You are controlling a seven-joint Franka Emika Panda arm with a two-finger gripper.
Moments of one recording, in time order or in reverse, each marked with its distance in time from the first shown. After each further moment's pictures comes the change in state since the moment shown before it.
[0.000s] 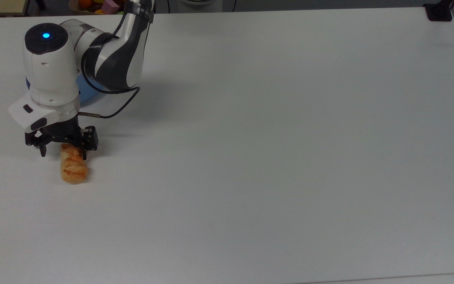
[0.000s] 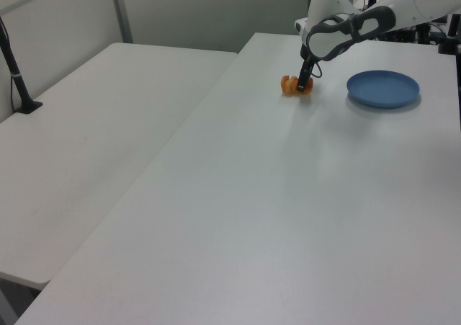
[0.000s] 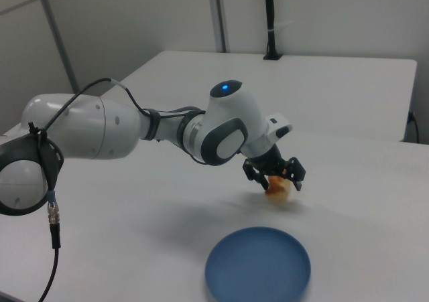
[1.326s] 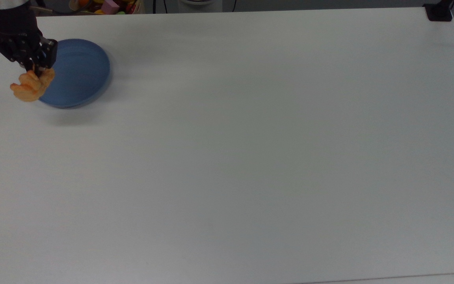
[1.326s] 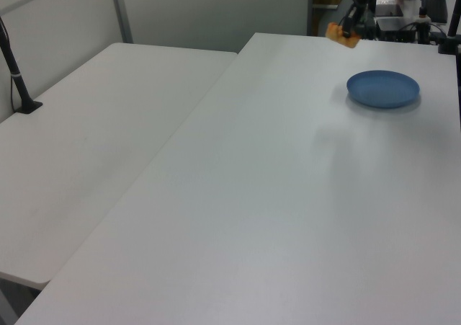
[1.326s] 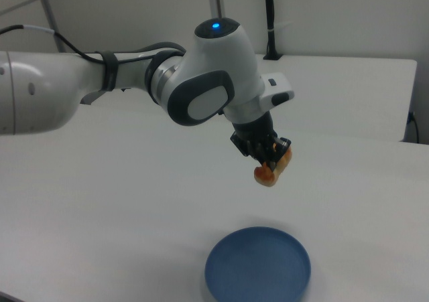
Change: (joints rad) arm -0.001 -0.465 -0.086 -0.243 0.027 -0.256 -0.012
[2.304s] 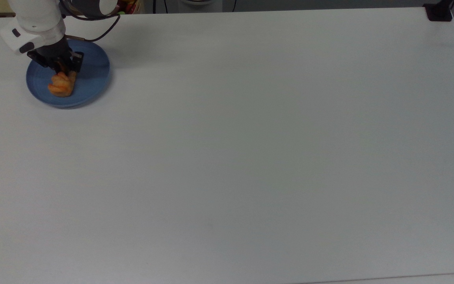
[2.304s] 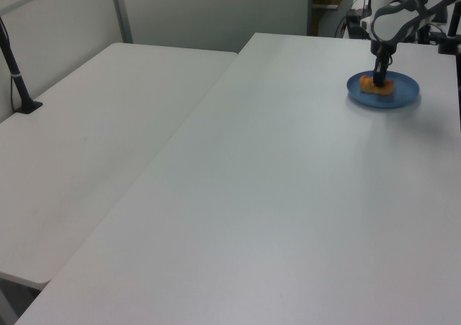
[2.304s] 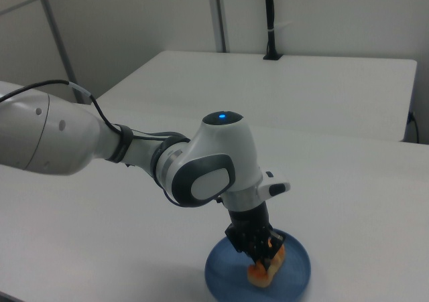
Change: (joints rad) arm -0.021 0.022 -0.012 -0.338 -0.245 0.139 0.001
